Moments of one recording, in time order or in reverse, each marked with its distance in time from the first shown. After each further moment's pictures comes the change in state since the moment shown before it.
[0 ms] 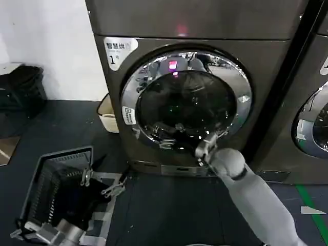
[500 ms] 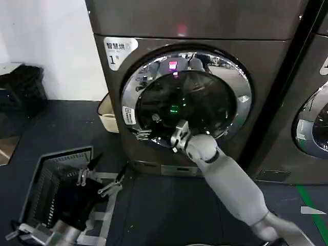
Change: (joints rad) left arm -0.007 -0.002 -0.021 -0.009 -0.094 0.030 -0.003; right arm 0.102 0.077 -0.085 -0.125 0.004 -0.003 -0.002
